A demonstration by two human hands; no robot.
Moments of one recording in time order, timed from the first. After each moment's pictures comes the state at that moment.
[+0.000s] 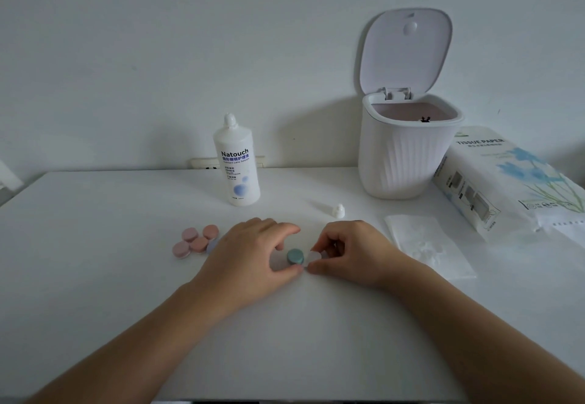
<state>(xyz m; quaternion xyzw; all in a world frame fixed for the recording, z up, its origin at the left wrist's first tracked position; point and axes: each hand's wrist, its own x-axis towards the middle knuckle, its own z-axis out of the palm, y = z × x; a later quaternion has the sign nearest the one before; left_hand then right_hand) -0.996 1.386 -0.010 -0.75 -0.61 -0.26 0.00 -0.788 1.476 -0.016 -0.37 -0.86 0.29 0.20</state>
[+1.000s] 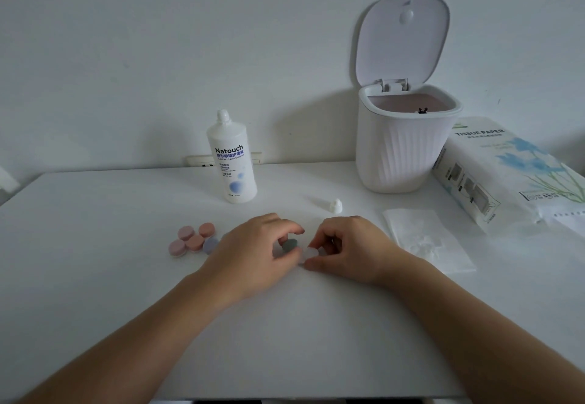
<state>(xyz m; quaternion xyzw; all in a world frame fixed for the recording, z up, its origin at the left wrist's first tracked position) -0.989 1.399 -0.012 -0.72 -0.64 -0.26 -0.09 -0.788 1.475 -0.017 -0.35 -0.86 0.29 0.21</state>
